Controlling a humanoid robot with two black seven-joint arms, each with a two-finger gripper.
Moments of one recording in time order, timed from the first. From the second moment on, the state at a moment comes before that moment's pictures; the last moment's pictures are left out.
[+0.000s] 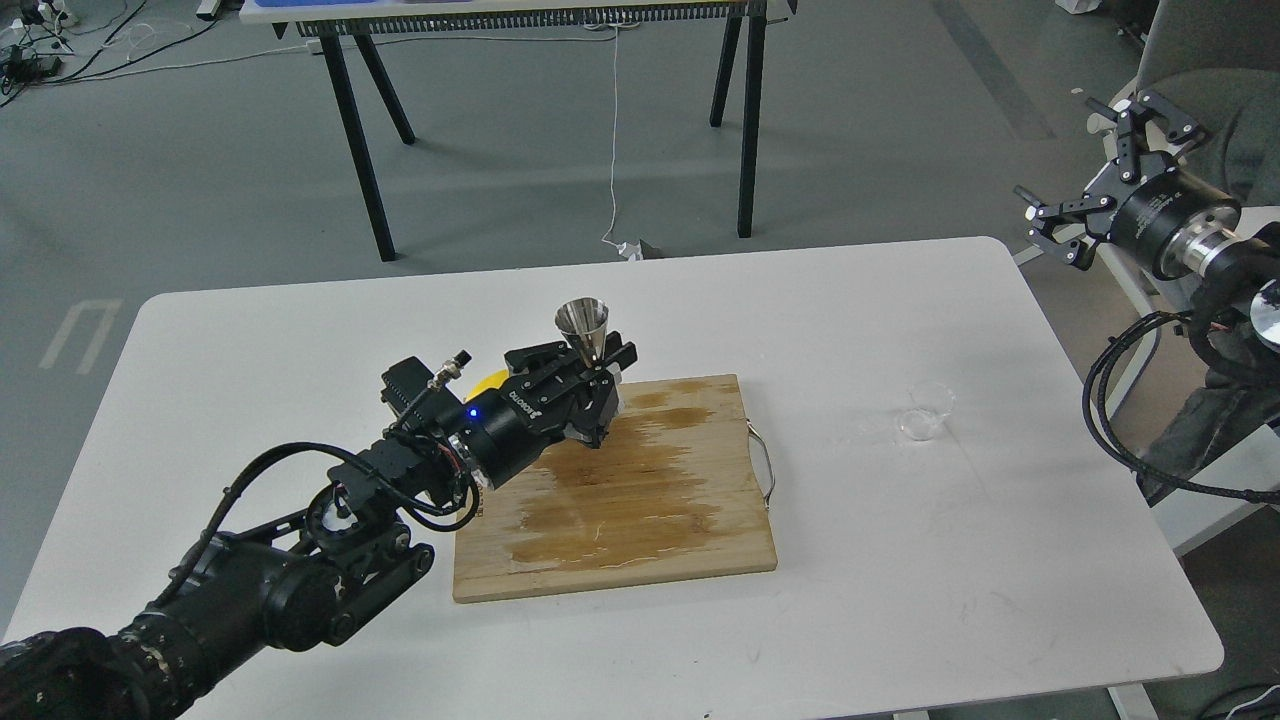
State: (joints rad) left arm -0.62 0.04 -0.45 -0.68 1.98 0.49 -0.49; right arm 0.73 -0.60 0.81 0.56 0.19 0.49 -0.16
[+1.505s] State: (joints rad) left arm -0.59 -0.04 -0.37 -0.49 1.99 0.49 -0.49; right arm 0.67 -0.60 0.82 0.56 0.19 0.49 -0.15
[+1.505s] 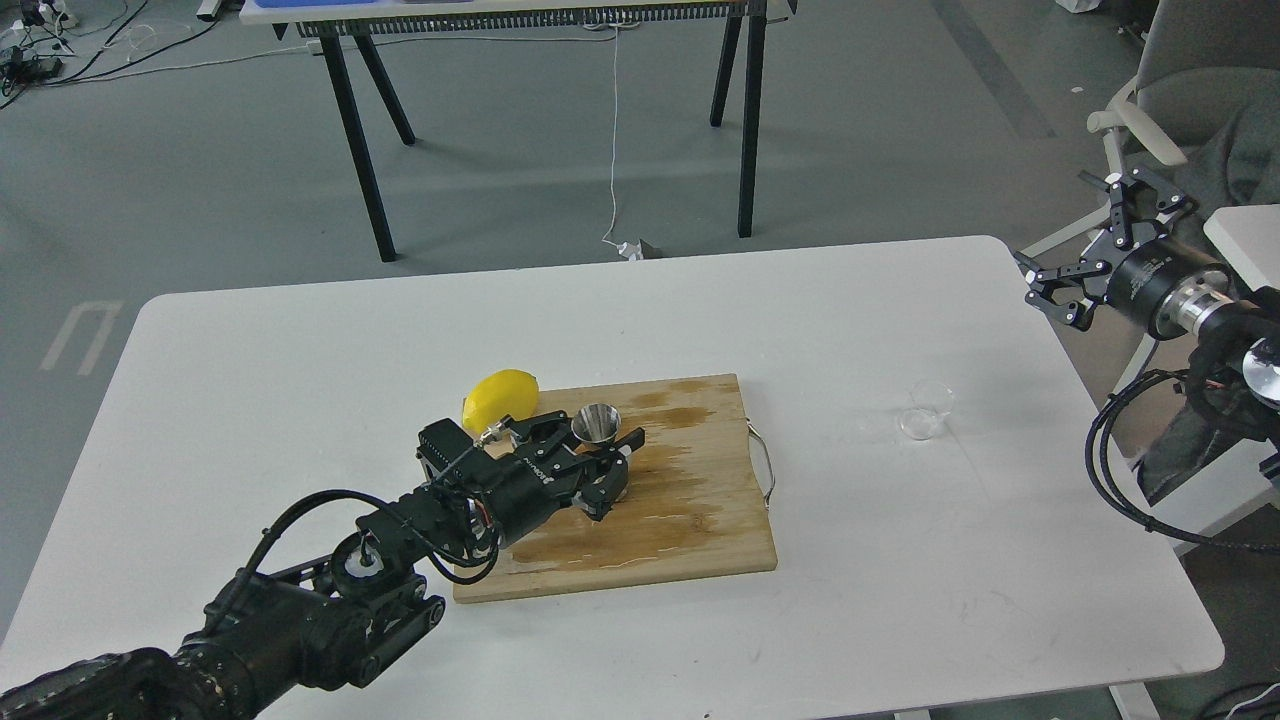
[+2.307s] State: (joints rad) left arm -0.55 -0.04 -0.28 -0.50 1.99 0.49 -0.49; right arm 0.66 -0.59 0.82 0.56 0.19 0.49 -0.15
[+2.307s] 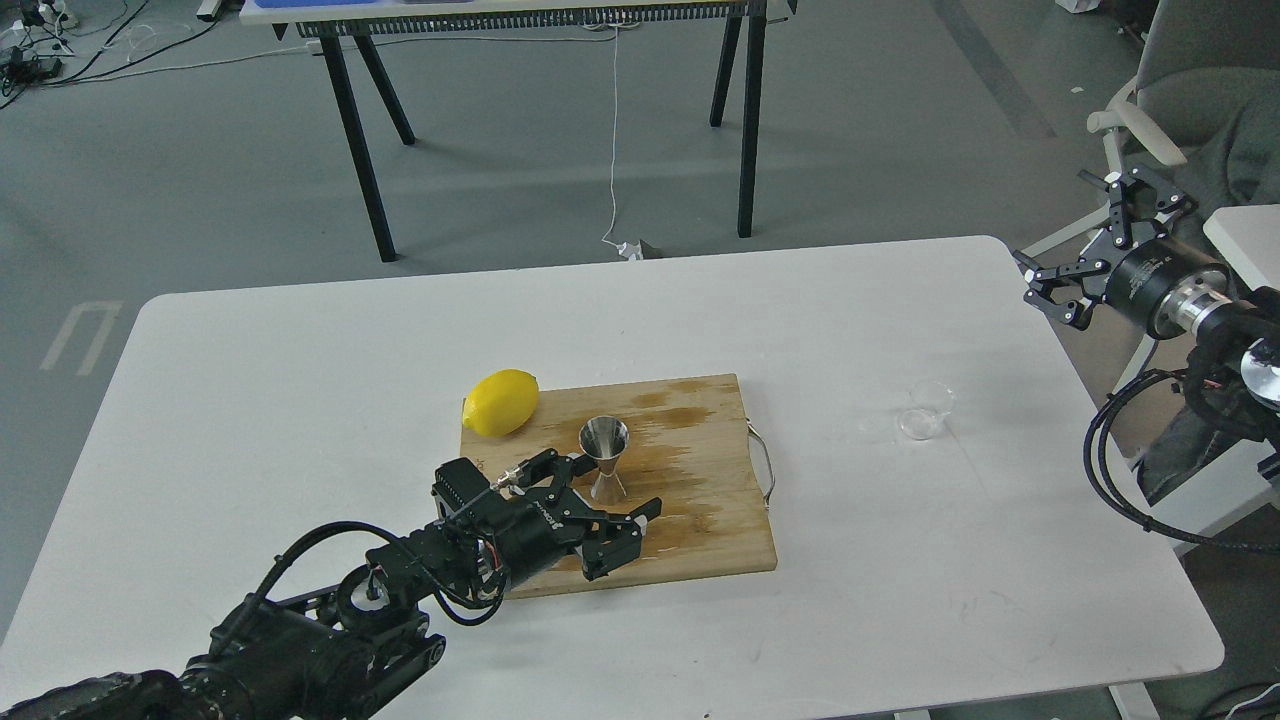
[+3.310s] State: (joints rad) left arm -0.54 0.45 -0.30 -0.92 1.68 0.49 -0.49; right arm 0.66 -0.59 0.83 0.56 0.19 0.49 -0.15
